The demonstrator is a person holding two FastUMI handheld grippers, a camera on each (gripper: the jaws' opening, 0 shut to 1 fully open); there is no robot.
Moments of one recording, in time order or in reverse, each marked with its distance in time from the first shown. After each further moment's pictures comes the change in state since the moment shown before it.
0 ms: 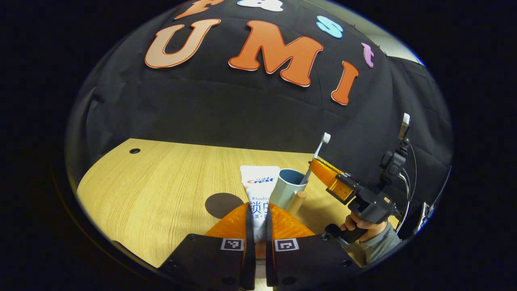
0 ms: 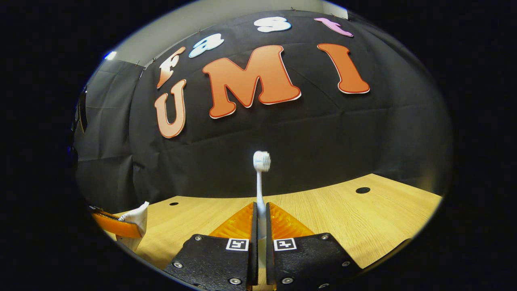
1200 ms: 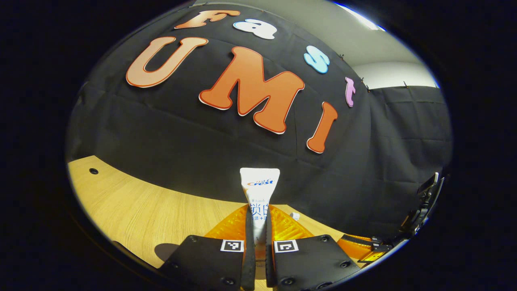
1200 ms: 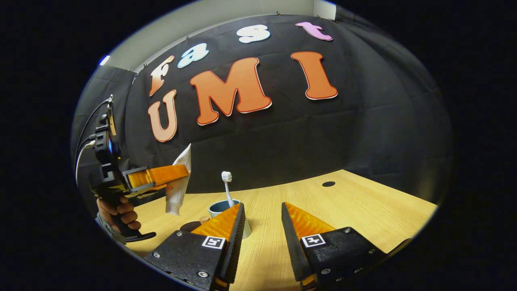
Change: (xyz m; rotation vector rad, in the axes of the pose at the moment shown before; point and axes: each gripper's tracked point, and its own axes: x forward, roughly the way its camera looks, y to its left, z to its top) left arm 0.099 -0.037 0.120 -0.088 -0.379 -0.232; right arm -0.060 -0.043 0.010 0.038 -0.016 -0.073
